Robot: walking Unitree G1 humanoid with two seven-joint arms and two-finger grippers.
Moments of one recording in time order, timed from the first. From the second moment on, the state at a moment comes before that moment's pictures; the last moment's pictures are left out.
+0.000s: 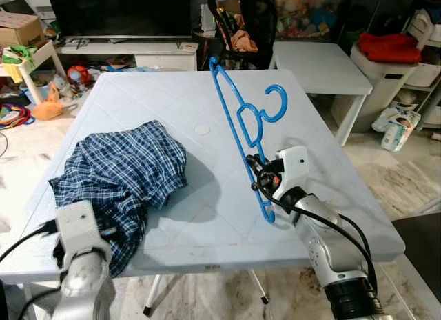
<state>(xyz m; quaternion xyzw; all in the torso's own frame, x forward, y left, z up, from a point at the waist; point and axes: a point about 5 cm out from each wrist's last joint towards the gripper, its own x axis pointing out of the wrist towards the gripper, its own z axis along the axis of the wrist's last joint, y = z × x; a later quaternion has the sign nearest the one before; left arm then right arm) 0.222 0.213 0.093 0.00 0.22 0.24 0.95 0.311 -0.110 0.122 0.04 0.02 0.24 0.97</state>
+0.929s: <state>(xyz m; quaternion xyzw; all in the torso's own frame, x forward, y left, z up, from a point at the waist) 0.388 0.131 0.130 0.01 0.16 -0.11 0.98 0.314 -0.105 0.131 0.03 0.01 0.23 0.97</state>
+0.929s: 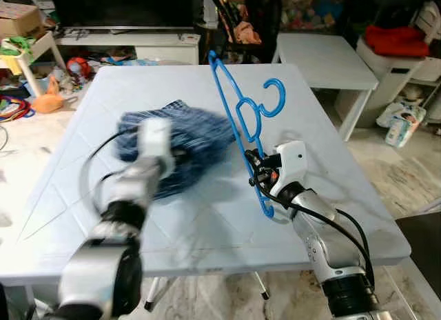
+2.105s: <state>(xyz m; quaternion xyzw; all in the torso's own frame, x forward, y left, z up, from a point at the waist) 0.276 0.225 0.136 0.07 -0.04 0.15 0.99 0.312 -0.116 0.133 0.03 0.01 0.21 0.98</state>
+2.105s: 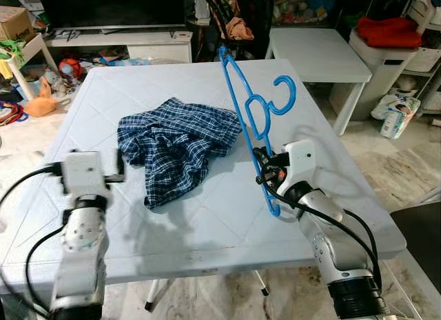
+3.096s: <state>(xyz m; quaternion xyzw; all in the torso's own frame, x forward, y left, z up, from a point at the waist) 0.266 0.209 0.141 0.07 -0.04 0.12 0.99 0.315 -0.114 0.132 0.03 0.01 0.21 0.98</state>
